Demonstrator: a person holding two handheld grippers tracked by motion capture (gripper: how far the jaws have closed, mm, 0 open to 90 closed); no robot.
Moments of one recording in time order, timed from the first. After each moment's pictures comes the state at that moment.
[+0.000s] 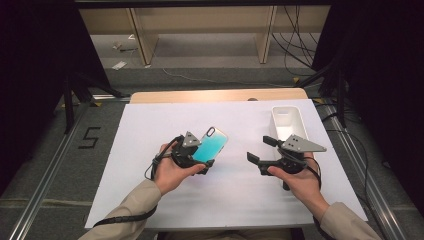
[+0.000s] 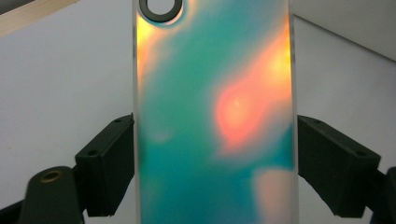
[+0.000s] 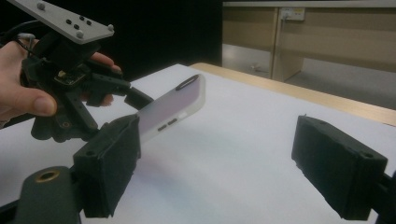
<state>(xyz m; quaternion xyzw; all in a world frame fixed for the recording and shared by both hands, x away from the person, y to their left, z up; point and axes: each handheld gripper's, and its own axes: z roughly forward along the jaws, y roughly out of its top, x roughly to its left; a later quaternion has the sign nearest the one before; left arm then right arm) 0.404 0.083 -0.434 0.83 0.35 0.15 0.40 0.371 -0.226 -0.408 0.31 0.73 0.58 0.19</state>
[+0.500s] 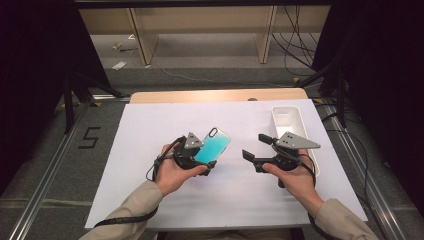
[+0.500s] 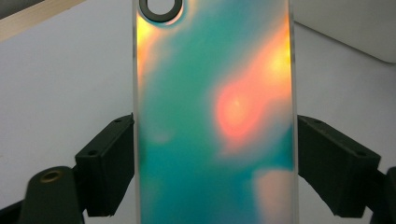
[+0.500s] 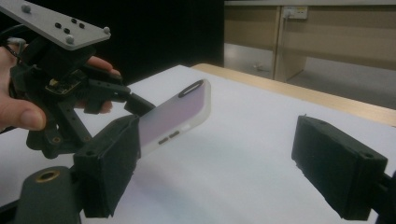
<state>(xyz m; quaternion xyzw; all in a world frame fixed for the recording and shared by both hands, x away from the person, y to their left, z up) 0.400 0.078 -0.432 0.84 0.34 0.15 0.40 0.378 -0.215 -0.407 0.31 0.73 0.58 0.18</state>
